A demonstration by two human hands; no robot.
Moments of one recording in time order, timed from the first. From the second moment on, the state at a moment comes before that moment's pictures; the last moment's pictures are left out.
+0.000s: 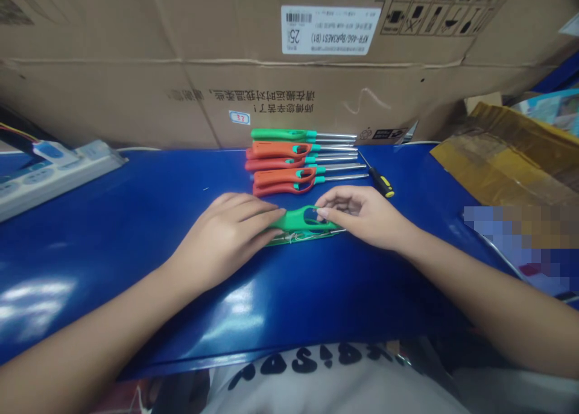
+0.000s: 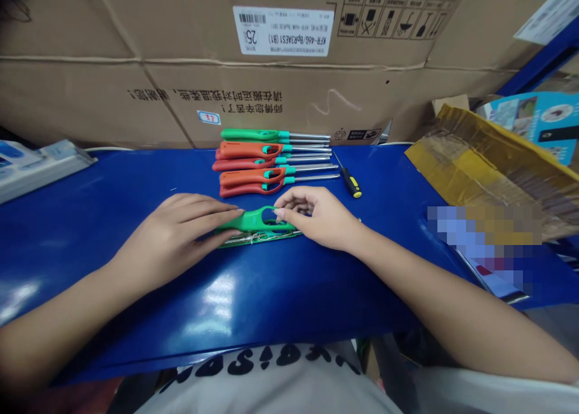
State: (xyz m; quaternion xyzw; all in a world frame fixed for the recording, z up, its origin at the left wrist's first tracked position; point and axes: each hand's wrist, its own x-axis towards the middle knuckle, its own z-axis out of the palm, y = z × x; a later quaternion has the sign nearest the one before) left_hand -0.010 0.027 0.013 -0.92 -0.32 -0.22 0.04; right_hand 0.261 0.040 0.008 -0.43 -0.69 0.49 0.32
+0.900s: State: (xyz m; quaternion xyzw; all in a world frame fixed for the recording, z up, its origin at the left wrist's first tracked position) left_hand -0.011 0.031 0.011 -0.95 -0.29 -0.13 -0.05; right_hand 0.270 0.039 -0.001 -0.33 -0.93 0.07 0.14
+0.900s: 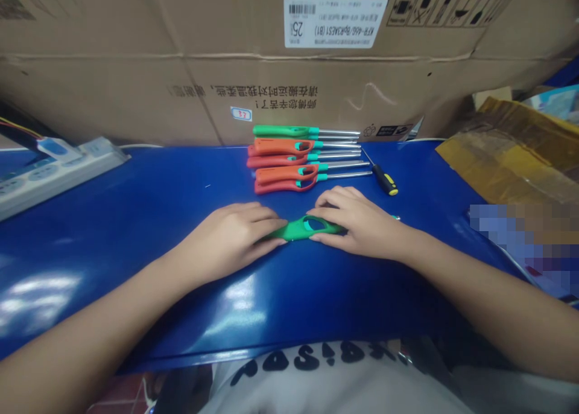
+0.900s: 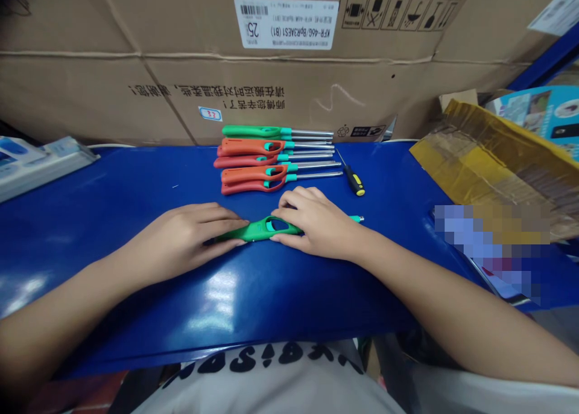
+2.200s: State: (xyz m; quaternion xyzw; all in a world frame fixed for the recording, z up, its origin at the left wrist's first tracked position) left_hand -0.005 0.028 -0.003 -0.91 -0.31 -0.27 -0.05; right_hand 0.273 0.040 0.010 -0.26 -0.95 -0.10 0.13
